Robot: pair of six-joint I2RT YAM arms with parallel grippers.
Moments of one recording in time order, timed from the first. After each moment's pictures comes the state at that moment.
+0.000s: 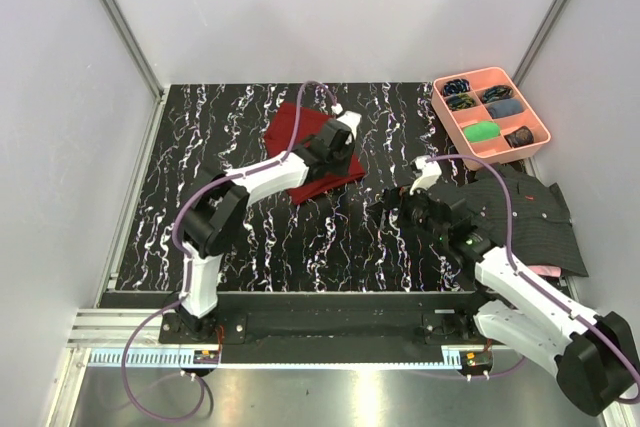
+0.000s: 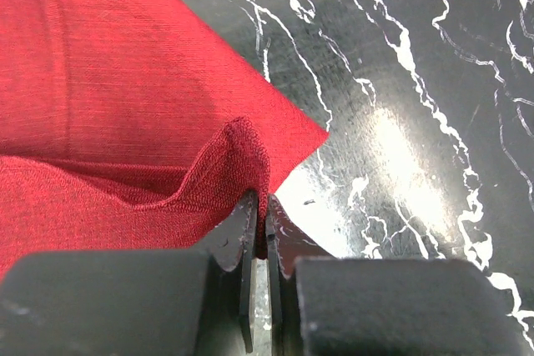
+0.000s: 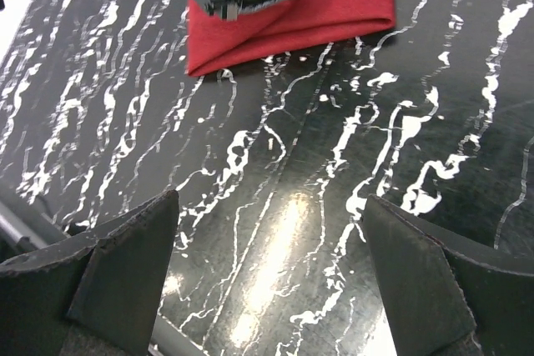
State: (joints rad) left arm -0.71 1.99 1.45 -0.16 -0.09 -0.26; right arm 0.54 0.89 0.50 0.01 -0.11 0.42
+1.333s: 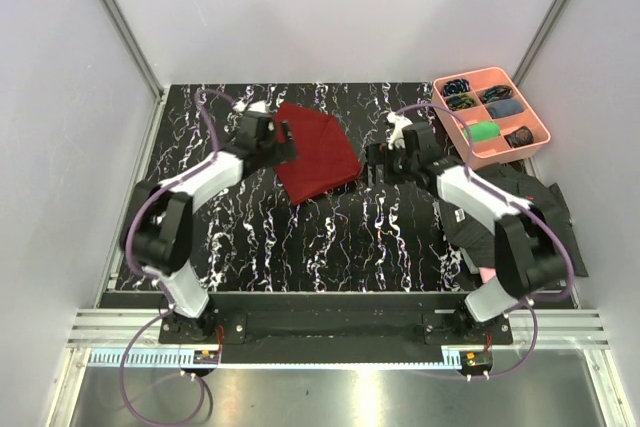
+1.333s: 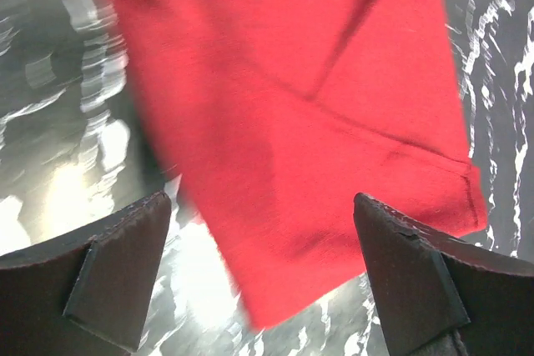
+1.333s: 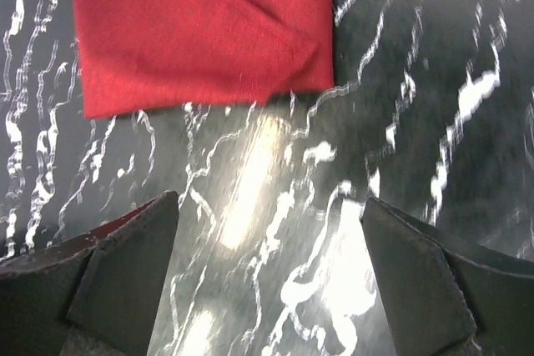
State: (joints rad) left arm -0.38 1.75 1.19 -0.17 -0.05 -0.53; right arm 0.37 1.52 0.97 -0.16 -0.25 0.27
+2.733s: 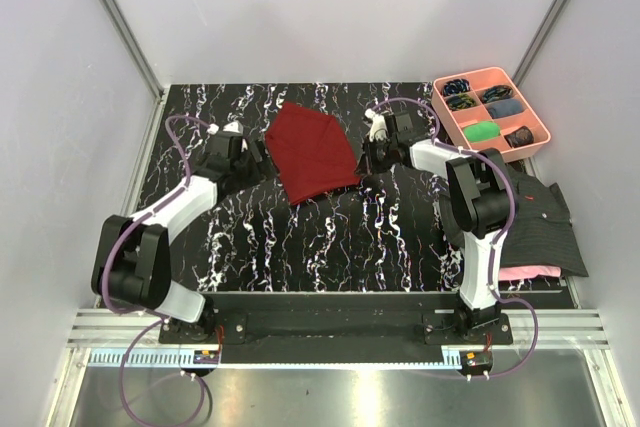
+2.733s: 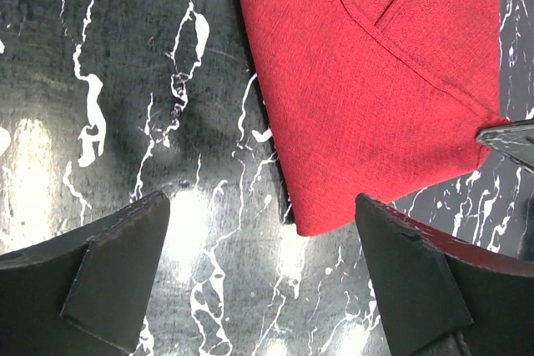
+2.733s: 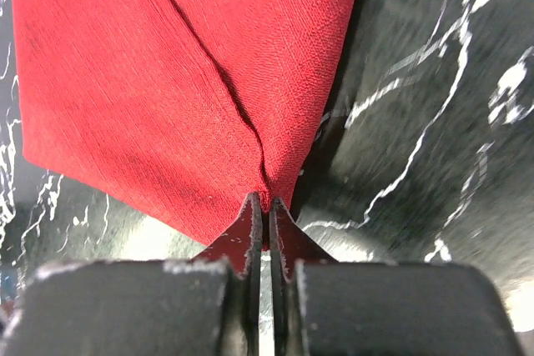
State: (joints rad) left arm -0.25 1.48 0.90 -0.19 0.06 -0.58; right arm 0.33 2.06 1.34 -0.15 -0.49 0.14
